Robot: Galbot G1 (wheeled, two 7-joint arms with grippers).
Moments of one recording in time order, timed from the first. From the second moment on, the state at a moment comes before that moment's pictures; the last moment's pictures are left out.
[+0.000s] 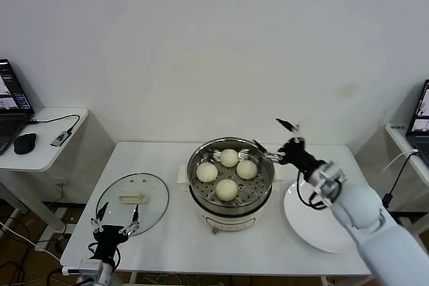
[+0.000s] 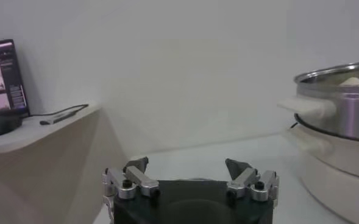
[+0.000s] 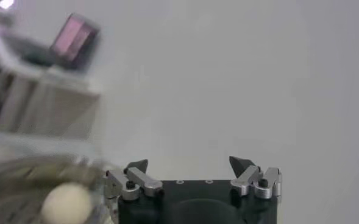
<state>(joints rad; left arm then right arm) 1.61 -1.21 -0.57 -1.96 -0.11 -0.03 -0.15 -1.05 0.93 0.41 1.95 0.29 -0.05 -0.25</state>
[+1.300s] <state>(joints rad) 1.36 -1.07 -0.58 -1.56 1.11 -0.19 -0.15 -1.60 1.49 1.06 2.07 0.14 -0.01 -0.25</state>
